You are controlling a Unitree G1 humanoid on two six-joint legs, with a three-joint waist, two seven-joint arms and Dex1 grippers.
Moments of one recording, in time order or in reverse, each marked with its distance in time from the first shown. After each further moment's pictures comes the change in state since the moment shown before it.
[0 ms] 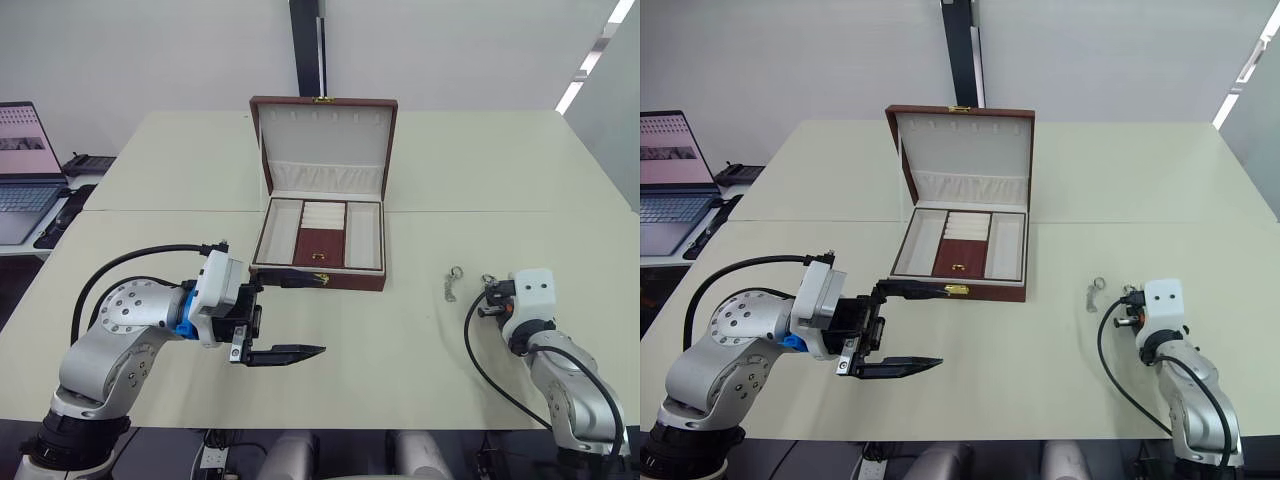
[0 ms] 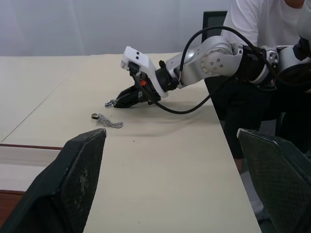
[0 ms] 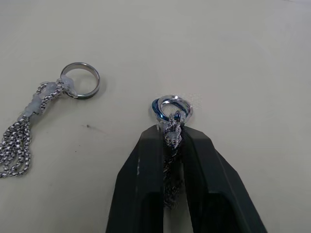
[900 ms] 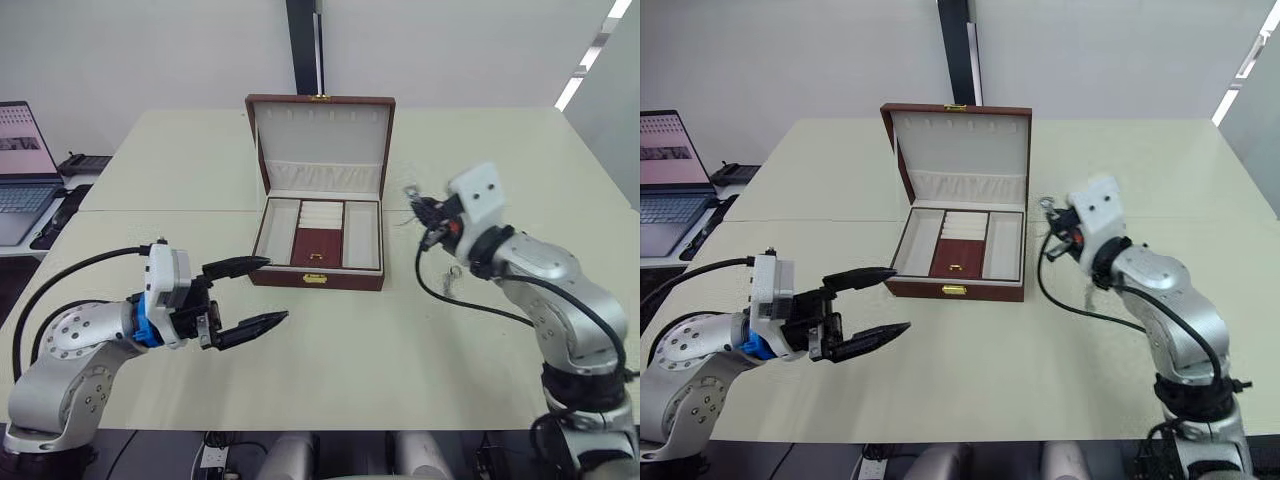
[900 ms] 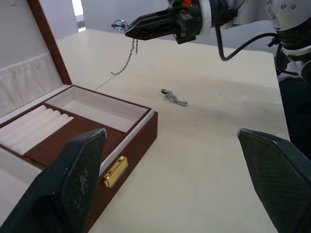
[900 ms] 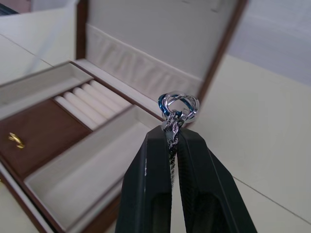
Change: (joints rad) left arm 0.183 0.004 0.257 0.003 -0.040 0.053 0.189; right arm -0.605 -0.073 0.278 -0.159 0.164 0.293 0.193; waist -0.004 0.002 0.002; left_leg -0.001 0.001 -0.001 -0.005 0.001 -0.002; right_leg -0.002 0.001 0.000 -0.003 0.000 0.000
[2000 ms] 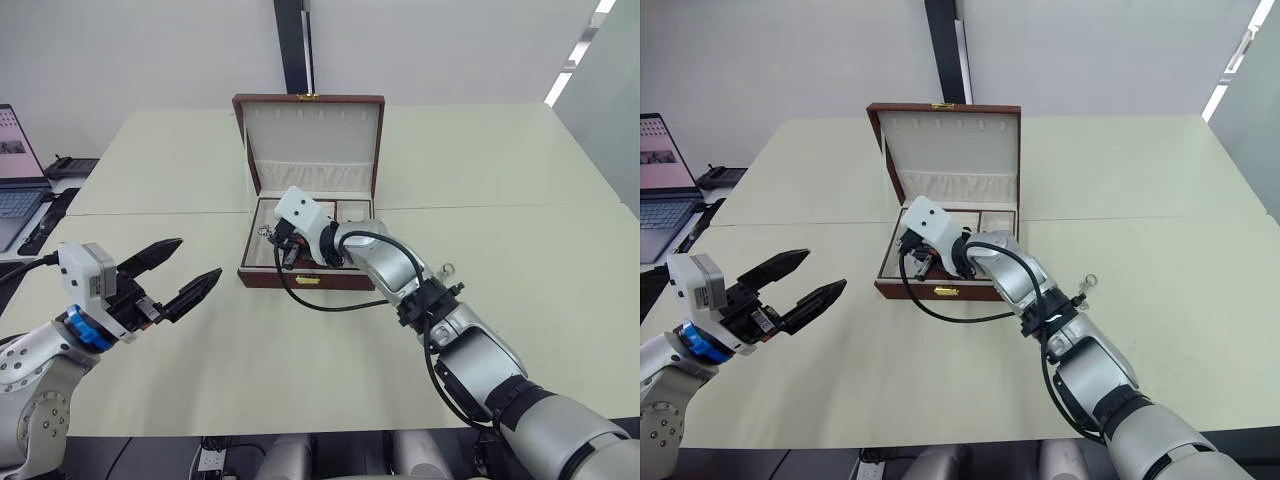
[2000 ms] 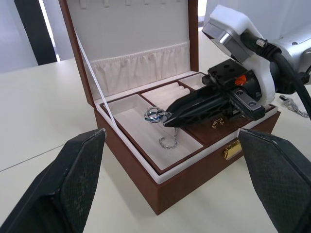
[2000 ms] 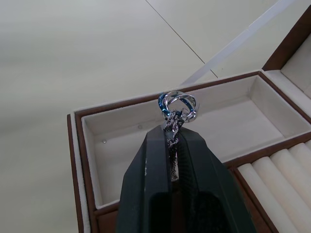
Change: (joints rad) left arm 0.106 -0.064 0.205 0.082 0.023 -0.038 0.217; right arm -0.396 0.438 0.361 1.003 -0.240 -0.502 0.247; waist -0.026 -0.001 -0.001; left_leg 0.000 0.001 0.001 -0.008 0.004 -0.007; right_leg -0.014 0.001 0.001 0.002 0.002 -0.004
